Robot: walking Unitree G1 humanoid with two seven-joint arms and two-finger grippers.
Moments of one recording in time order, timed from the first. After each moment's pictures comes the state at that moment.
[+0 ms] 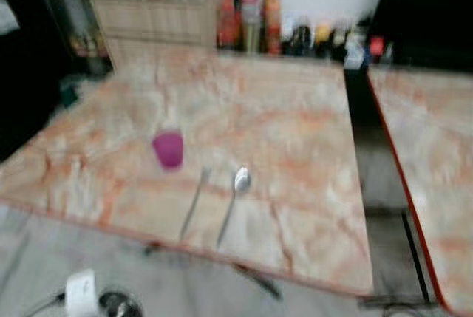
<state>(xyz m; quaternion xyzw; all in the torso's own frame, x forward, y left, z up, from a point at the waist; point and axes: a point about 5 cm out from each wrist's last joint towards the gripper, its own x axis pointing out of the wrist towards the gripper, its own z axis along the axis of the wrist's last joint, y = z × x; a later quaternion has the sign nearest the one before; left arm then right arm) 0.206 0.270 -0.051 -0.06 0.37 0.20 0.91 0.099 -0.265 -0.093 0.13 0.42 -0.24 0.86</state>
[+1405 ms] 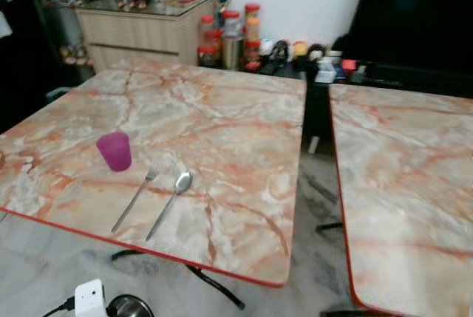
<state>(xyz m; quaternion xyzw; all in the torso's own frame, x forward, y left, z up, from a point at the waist) 0.219 0.260 -0.046 -0.08 0.35 0.16 0.92 0.065 -0.266 -0.100 0.13 0.46 -0.27 0.84</state>
